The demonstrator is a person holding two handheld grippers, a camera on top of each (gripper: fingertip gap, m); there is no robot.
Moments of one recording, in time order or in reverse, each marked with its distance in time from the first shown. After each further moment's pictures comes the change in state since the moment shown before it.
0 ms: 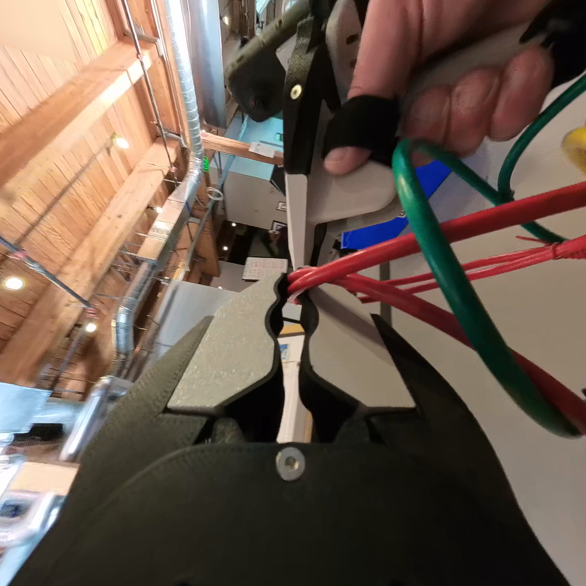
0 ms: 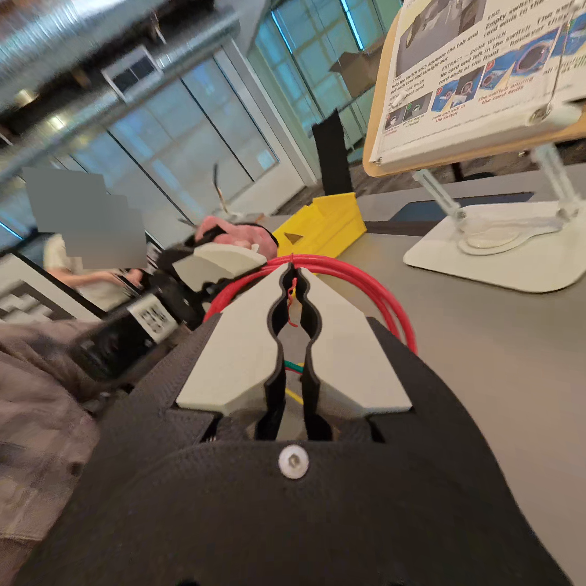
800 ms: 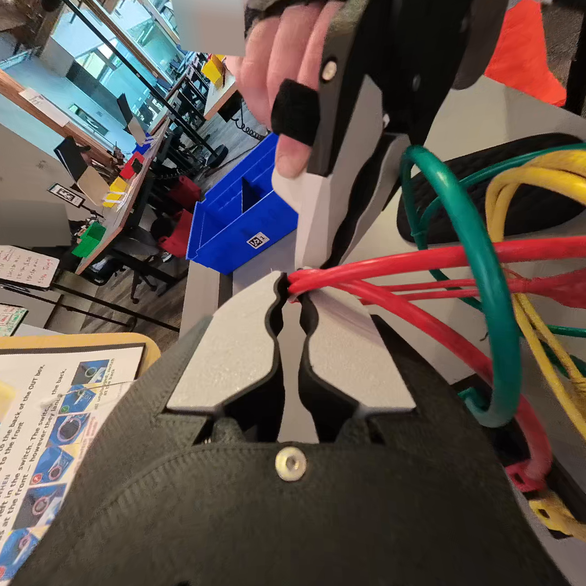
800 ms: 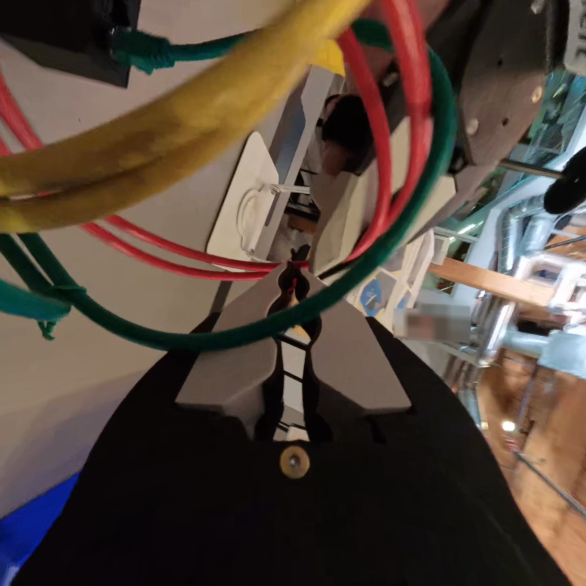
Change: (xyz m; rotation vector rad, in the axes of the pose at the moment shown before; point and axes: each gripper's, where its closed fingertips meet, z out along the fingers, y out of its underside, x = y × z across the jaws) left arm 0.021 0.021 0.002 0.147 0.565 -0.602; right arm 0.024 0.019 0.007 -0.753 0.281 -2.168
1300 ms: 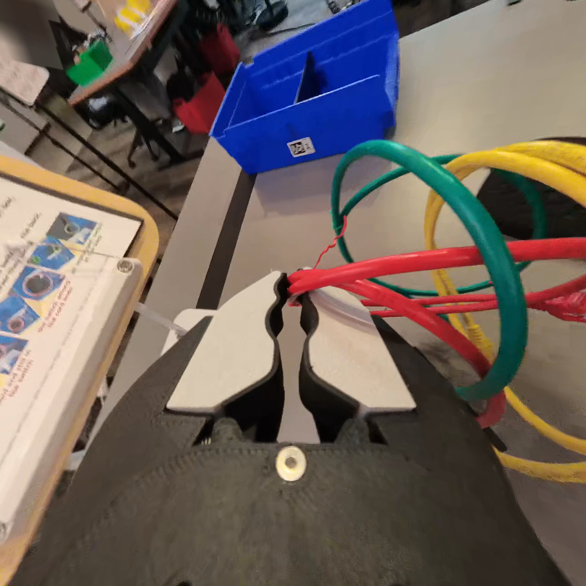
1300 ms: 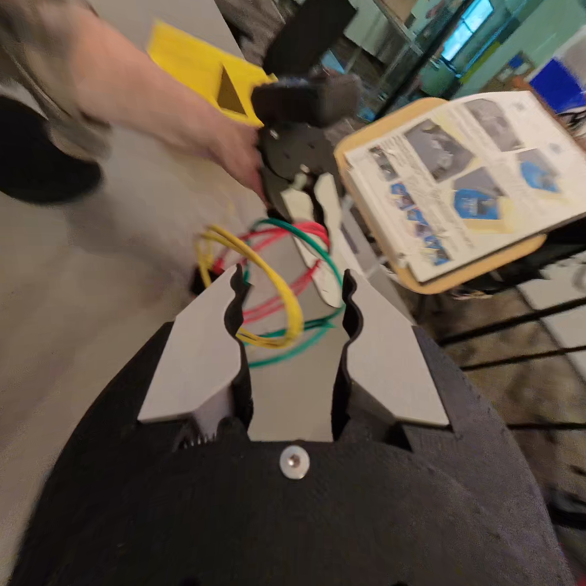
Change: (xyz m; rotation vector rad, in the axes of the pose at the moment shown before) left arm -0.029 0.063 0.008 -0.279 -0.170 -0.341; right arm 0.032 -0.002 -0.102 0.236 -0.129 1.078
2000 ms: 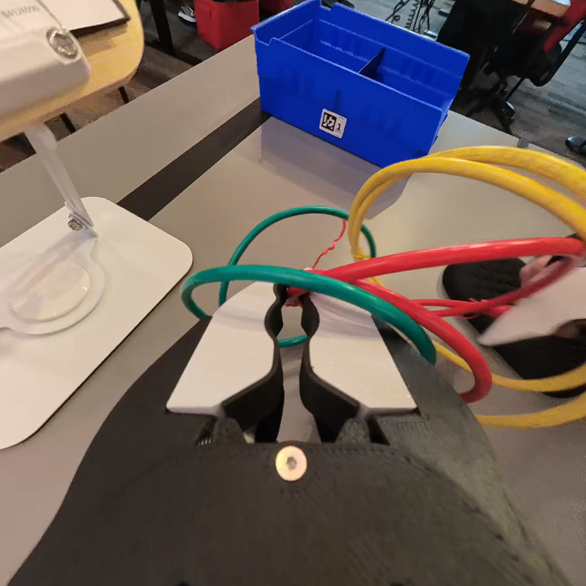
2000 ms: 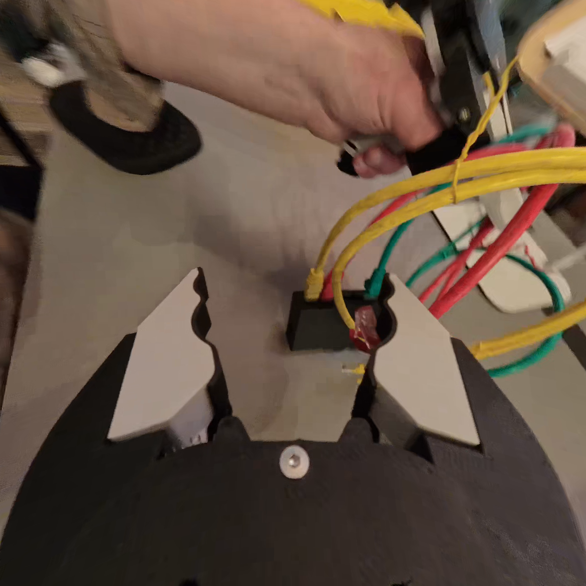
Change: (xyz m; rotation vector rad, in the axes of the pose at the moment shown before) left arm 0.005 0.049 0.023 -0.018 0.012 -0.618; right arm -0.116 0.081 0.085 0.041 -0.323 0.184
